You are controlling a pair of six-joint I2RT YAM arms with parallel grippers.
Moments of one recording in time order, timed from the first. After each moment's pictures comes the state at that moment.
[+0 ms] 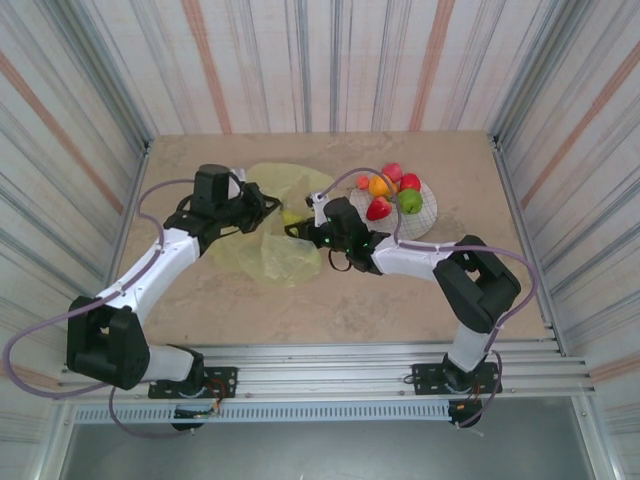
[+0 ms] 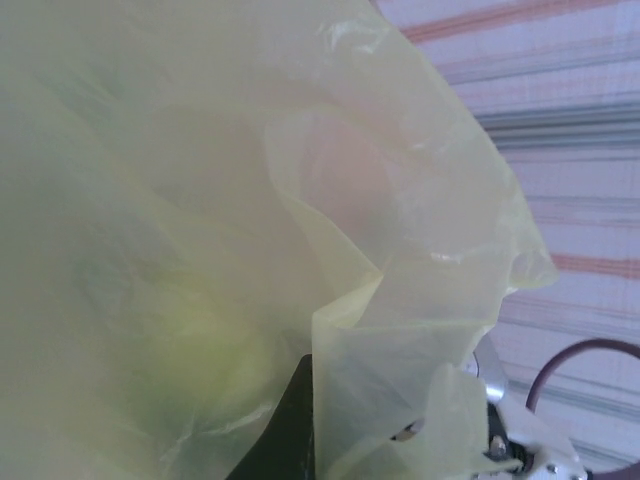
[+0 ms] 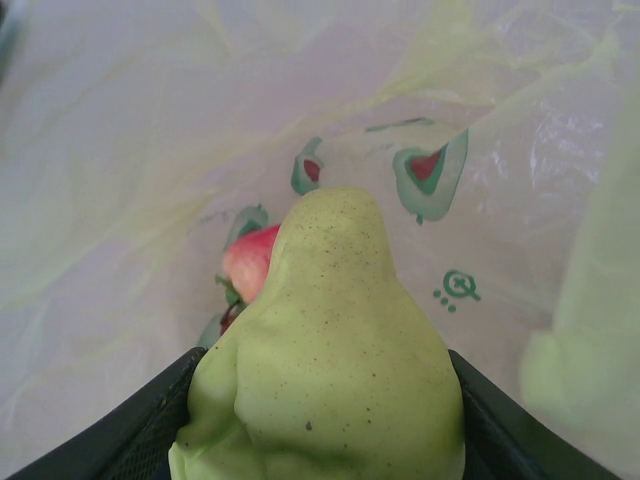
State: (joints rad) left arm -0.33 1.35 1.02 -0.25 0.47 -1.06; right arm 0.77 1.75 0.99 0.32 -0.13 0.44
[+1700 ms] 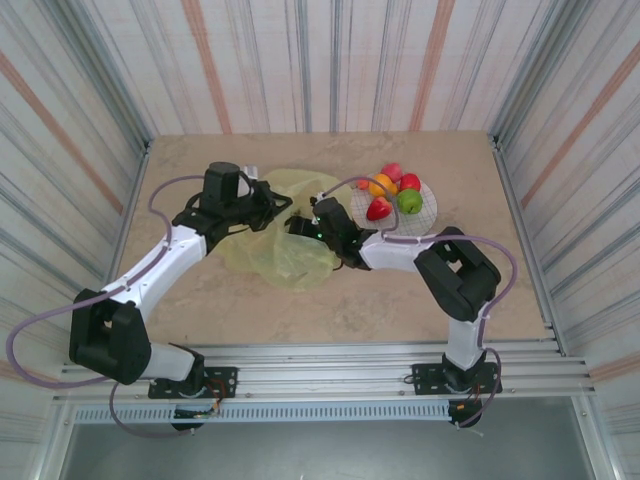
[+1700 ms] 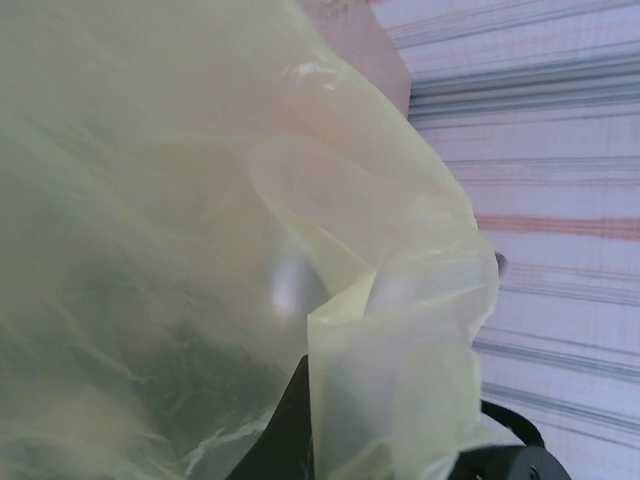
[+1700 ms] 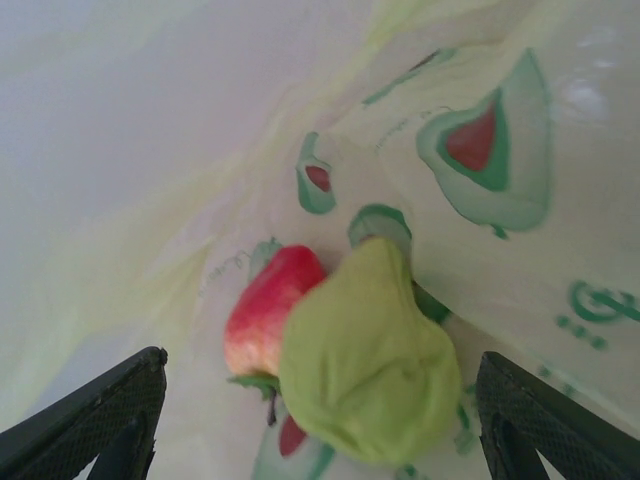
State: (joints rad) left arm -0.36 1.38 1.04 -0.21 0.49 -1.07; right arm 0.79 1.86 1.07 0.26 -0.13 0.87
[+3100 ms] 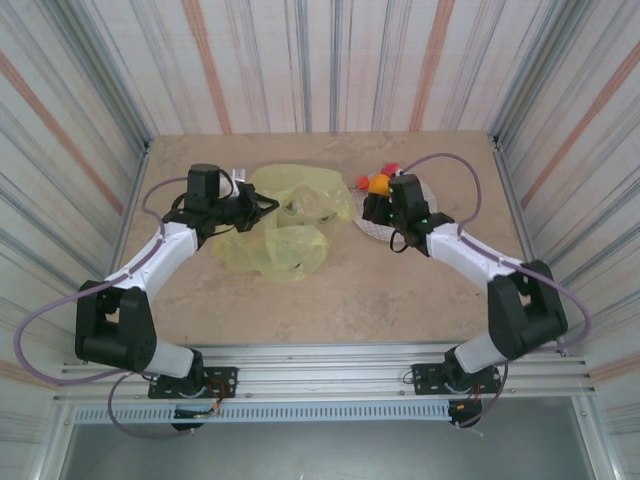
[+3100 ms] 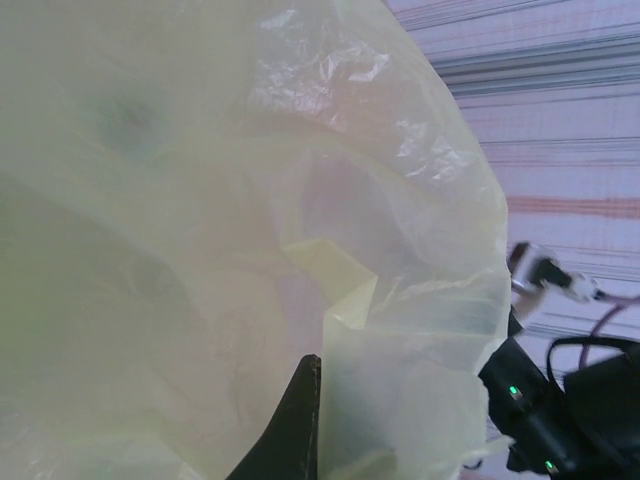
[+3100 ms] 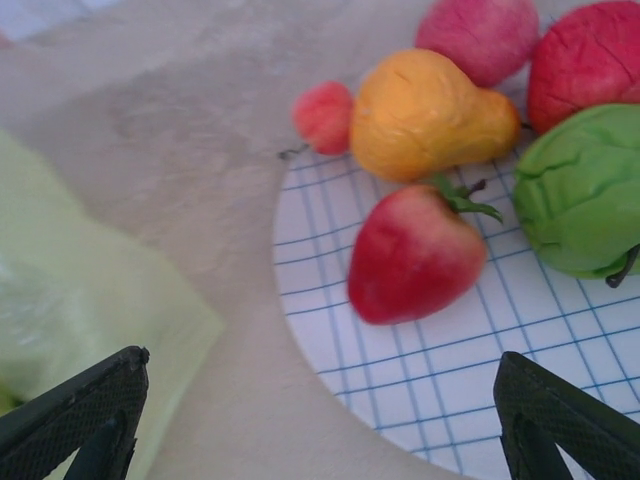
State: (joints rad) left arm -0.22 1.43 1.00 -0.18 0.69 -0.94; right arm 0.42 1.54 0.97 -0.15 0.13 0.54
